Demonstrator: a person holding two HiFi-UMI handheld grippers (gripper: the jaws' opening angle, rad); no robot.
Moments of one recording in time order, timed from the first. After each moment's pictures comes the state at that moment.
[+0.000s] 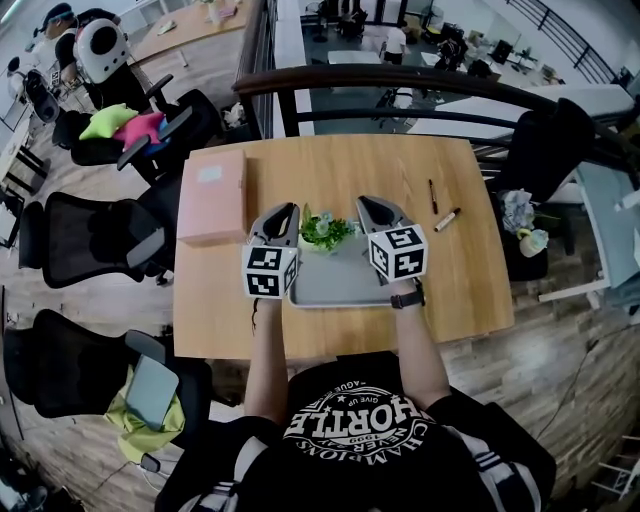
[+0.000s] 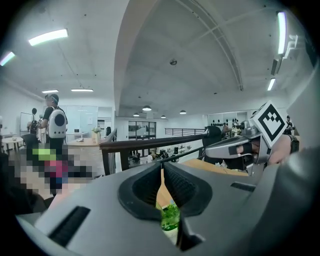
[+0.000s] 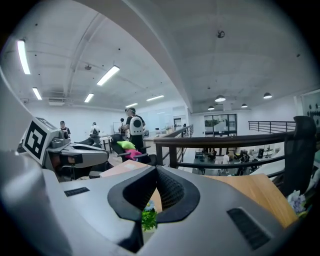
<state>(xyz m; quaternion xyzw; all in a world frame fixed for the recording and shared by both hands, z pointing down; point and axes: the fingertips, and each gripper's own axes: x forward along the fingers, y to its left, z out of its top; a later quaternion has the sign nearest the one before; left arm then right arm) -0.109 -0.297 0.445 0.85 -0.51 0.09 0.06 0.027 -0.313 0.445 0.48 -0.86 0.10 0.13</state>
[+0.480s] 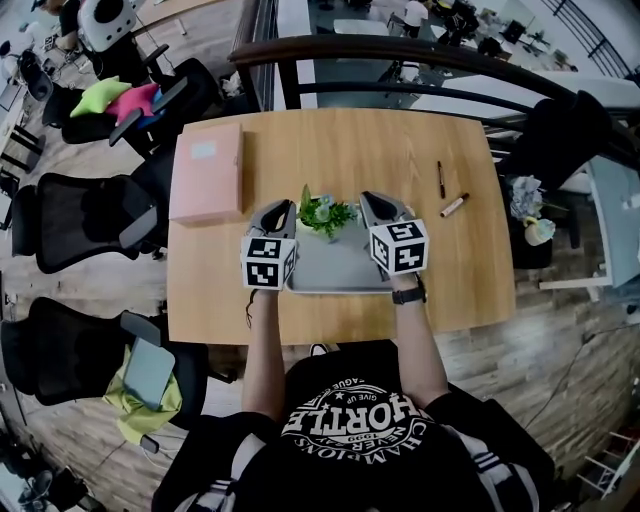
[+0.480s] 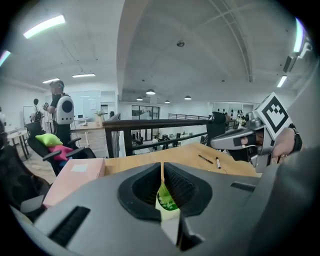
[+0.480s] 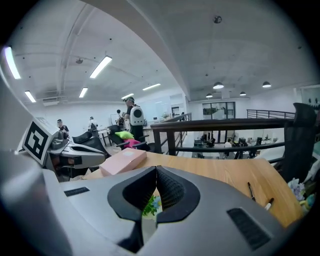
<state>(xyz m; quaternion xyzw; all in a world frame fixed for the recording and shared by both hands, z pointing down) -0.116 -0.306 0.515 0.83 -0.51 0.16 0.13 0.034 -0.323 0.506 0.48 -0.85 0.16 0.17</state>
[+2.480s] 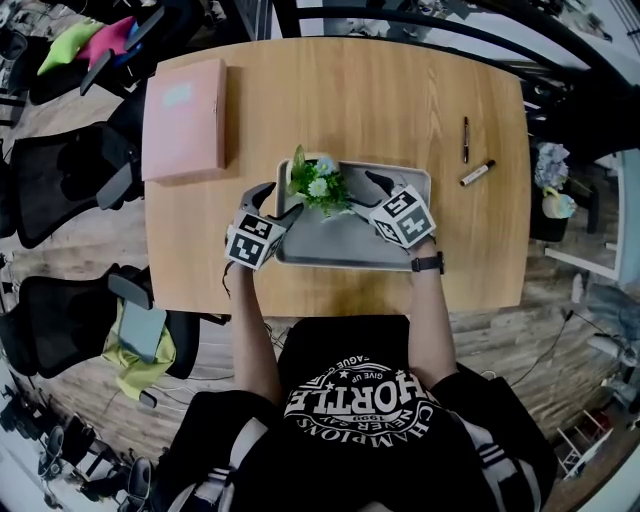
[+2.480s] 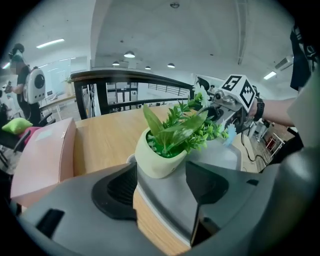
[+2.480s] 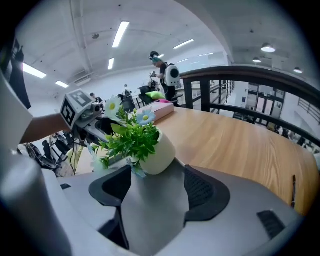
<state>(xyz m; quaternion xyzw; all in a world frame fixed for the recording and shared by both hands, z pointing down) -0.105 -0.293 0.684 0.85 -0.35 0.32 0.22 0.020 -0.317 0.681 0.23 -0.88 0.22 0.35</state>
